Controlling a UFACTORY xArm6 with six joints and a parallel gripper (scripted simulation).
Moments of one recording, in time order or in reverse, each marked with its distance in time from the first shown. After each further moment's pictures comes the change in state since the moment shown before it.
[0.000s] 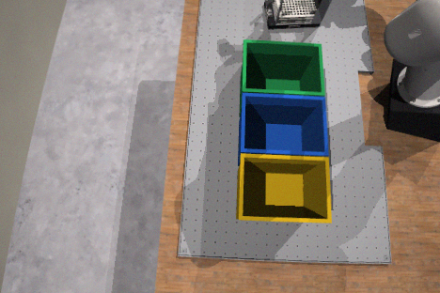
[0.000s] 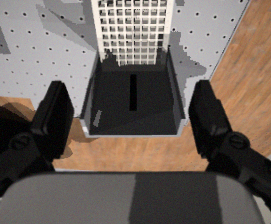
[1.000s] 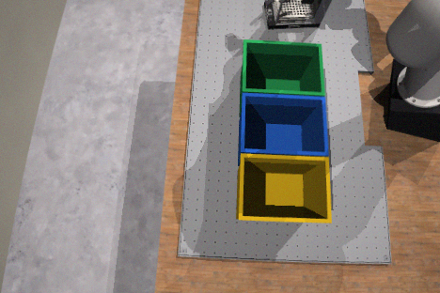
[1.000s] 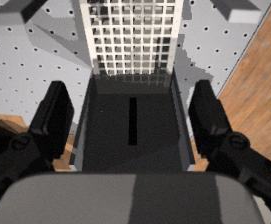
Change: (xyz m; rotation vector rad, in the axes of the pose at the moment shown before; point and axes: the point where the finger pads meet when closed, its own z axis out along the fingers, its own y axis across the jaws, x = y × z) arm 0.000 0.000 0.043 0.000 -0.001 0.000
